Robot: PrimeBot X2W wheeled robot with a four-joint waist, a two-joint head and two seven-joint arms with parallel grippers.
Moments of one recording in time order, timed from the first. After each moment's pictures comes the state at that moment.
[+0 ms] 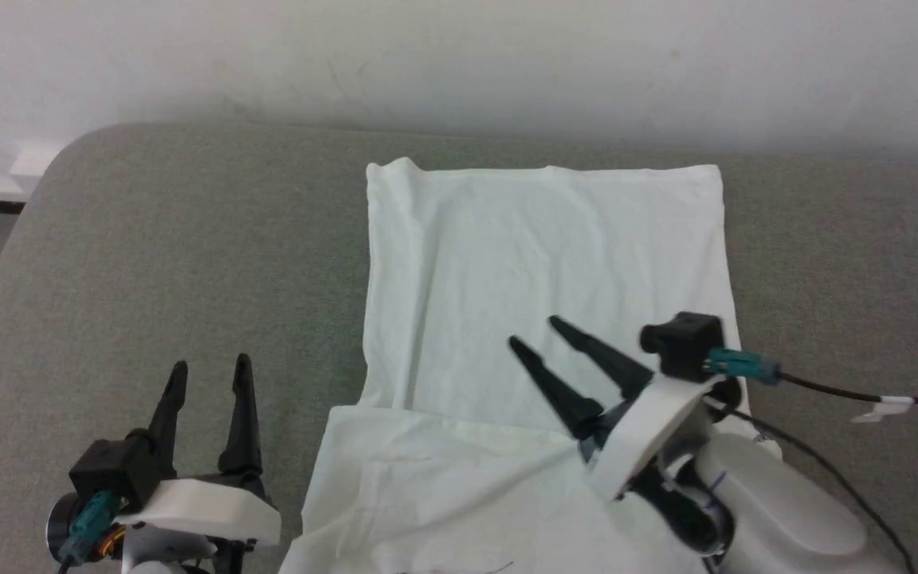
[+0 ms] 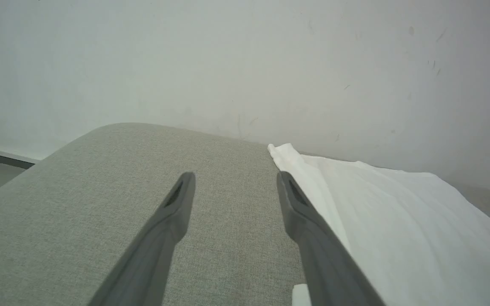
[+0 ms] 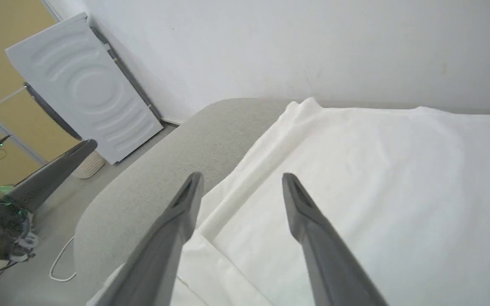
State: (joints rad) left arm -0.01 0.13 0.00 0.07 -0.28 0.00 -0.20; right arm -0.47 -0.22 0.78 0.43 0.84 0.13 -0.19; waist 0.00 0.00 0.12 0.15
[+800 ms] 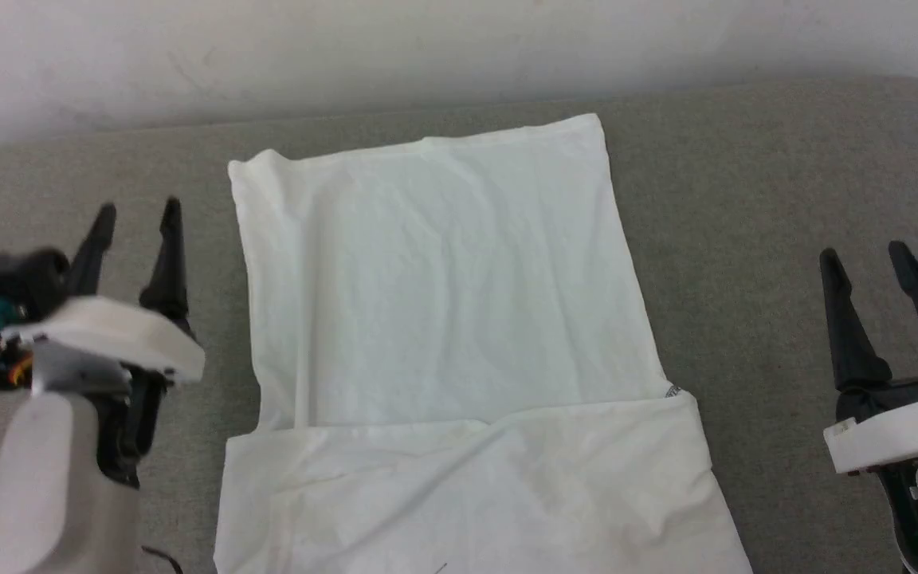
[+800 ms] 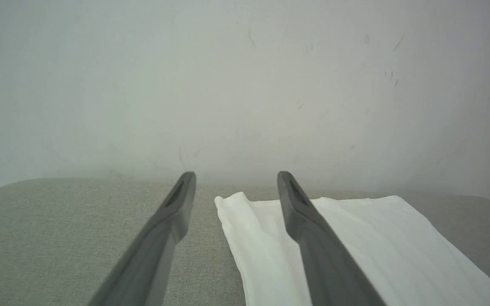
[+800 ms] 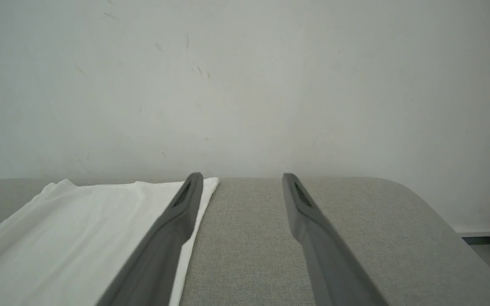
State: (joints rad) left arm -0.33 0.26 0.04 0.16 -0.37 -0.04 -0.02; right arm -0.06 -0.18 -0.08 -0.17 0.28 0.13 0.00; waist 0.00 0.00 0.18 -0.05
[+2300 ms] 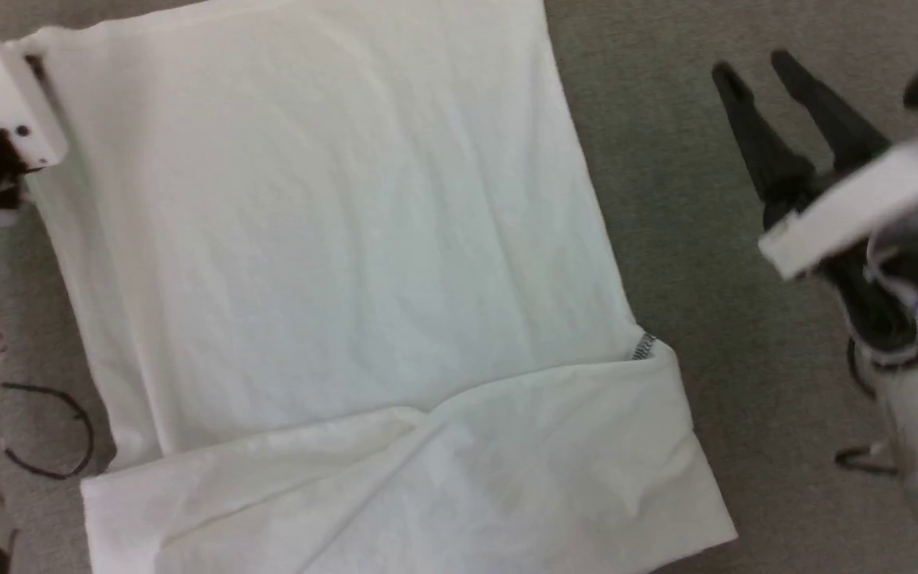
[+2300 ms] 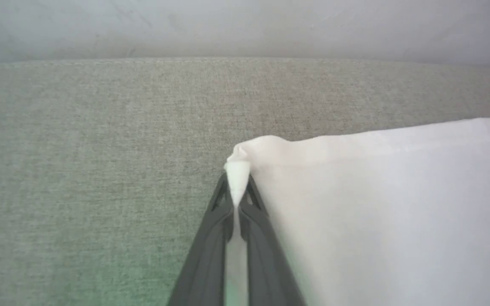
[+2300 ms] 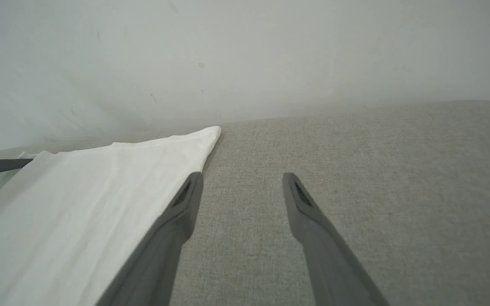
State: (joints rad) left arm -0.96 0.48 -0.06 0.61 -0.45 -0.03 0.61; right arm -0.57 -0.26 0.16 0.10 0.60 0.13 0.16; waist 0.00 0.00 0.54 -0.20
